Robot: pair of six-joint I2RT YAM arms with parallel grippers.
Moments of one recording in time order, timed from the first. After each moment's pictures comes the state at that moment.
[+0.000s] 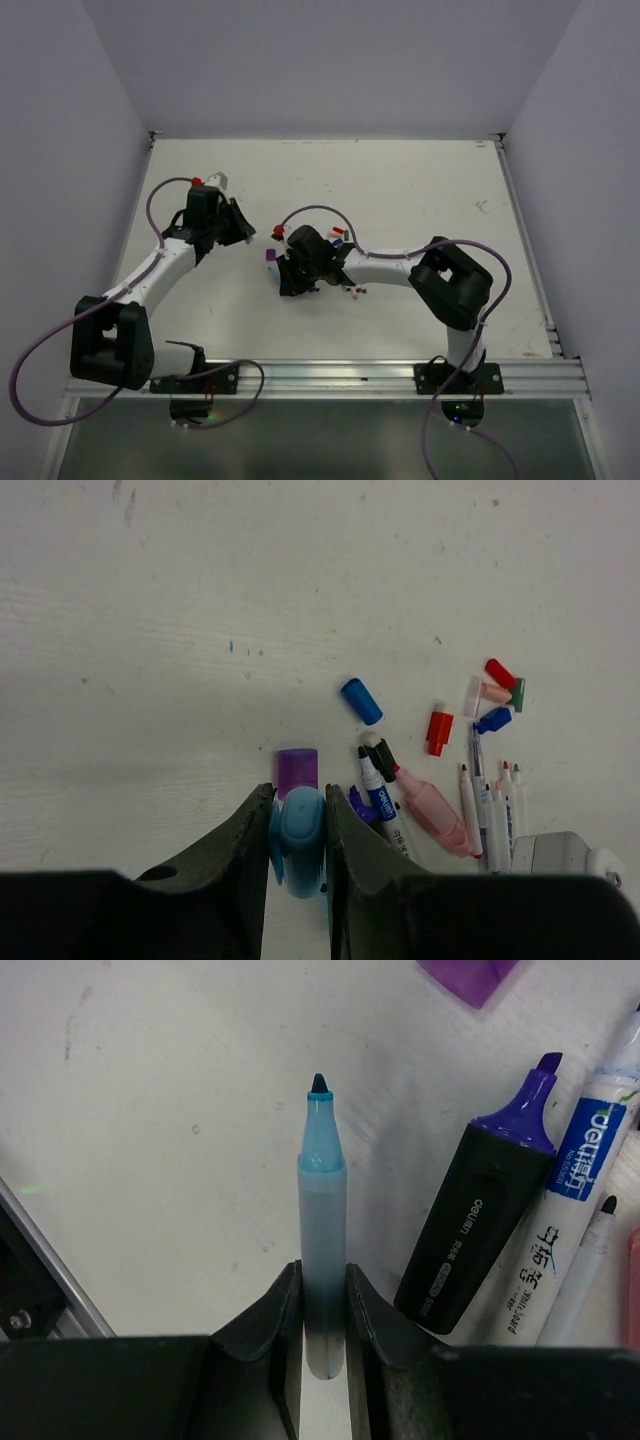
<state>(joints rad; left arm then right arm) -0.18 1.30 0.83 -0.26 0.14 -0.52 0.97 1.89 1.15 -0.07 -0.20 0.43</state>
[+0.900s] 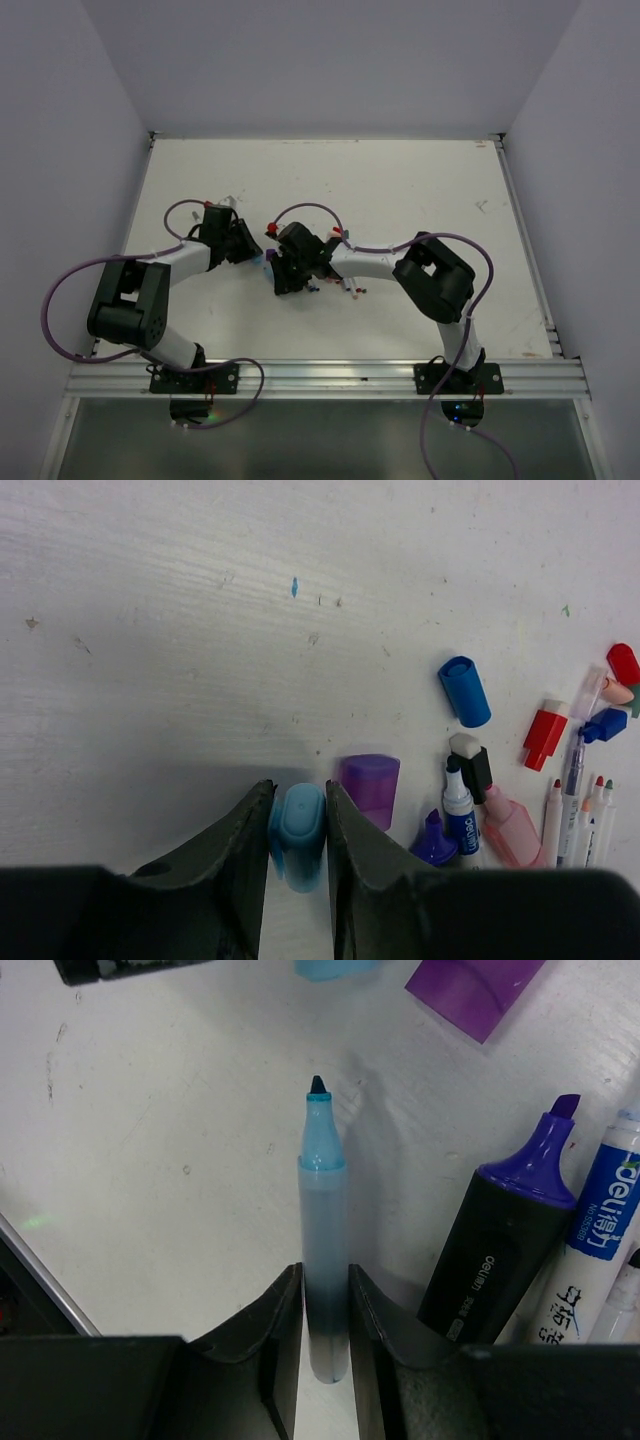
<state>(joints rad) -0.19 1.54 0.68 -0.03 0.17 -0.60 0.97 2.02 1.29 -0.17 -0.20 0.49</state>
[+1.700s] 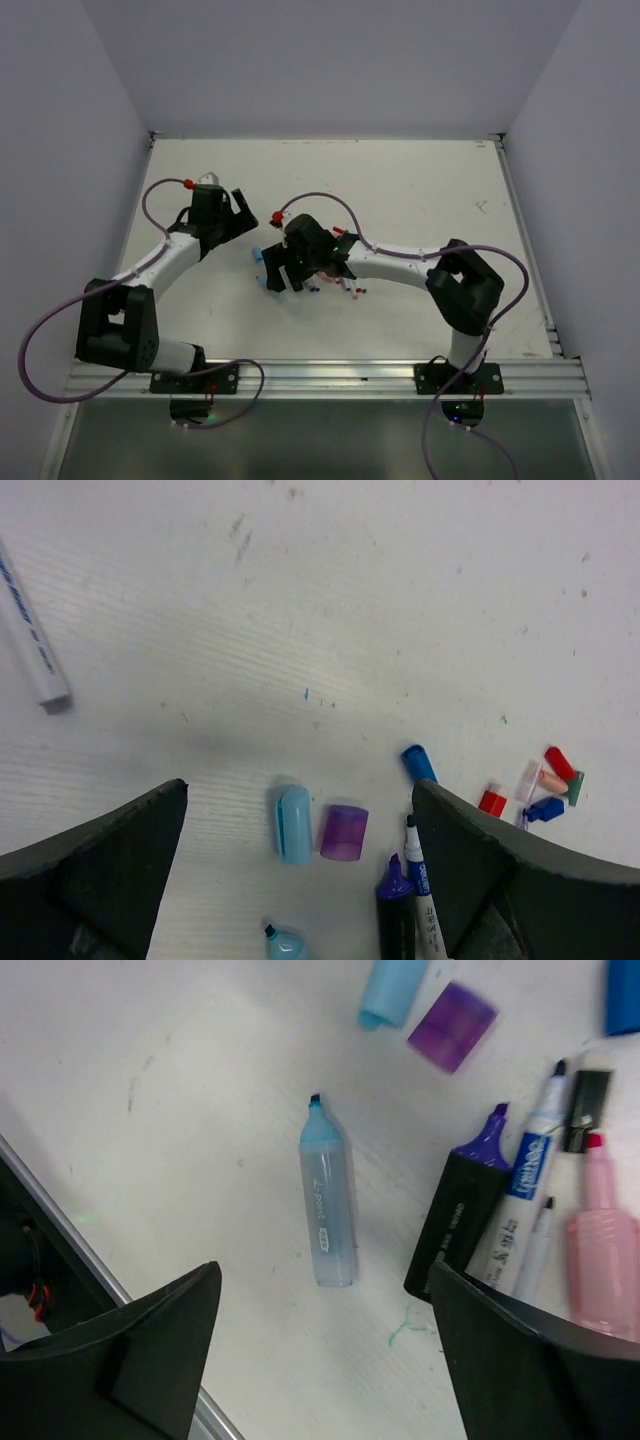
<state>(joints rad) -0.18 1.41 0.82 -0.19 -0.03 -0.62 0.98 1.87 1.25 -0.20 -0.14 0.46</state>
